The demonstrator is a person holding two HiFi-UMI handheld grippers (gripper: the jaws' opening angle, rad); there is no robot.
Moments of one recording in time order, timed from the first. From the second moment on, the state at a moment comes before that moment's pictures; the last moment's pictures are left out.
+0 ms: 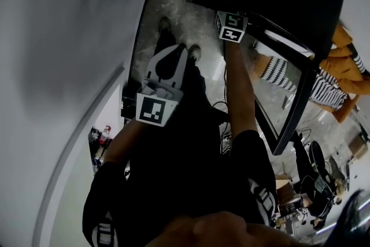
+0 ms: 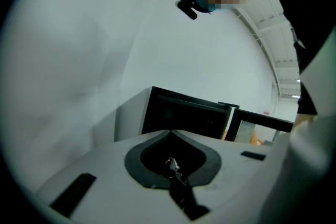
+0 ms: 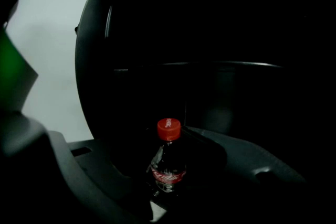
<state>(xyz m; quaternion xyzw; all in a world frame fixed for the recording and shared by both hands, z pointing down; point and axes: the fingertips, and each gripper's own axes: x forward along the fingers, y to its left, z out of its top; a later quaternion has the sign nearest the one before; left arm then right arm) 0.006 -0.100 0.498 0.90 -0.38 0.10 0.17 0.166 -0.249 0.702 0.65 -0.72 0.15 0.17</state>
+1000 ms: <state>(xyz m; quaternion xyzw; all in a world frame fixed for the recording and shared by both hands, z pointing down) -0.008 -0.114 0.514 0.89 -0.40 0.12 0.17 0.165 -0.285 0.742 0.65 -0.72 0.17 0.17</state>
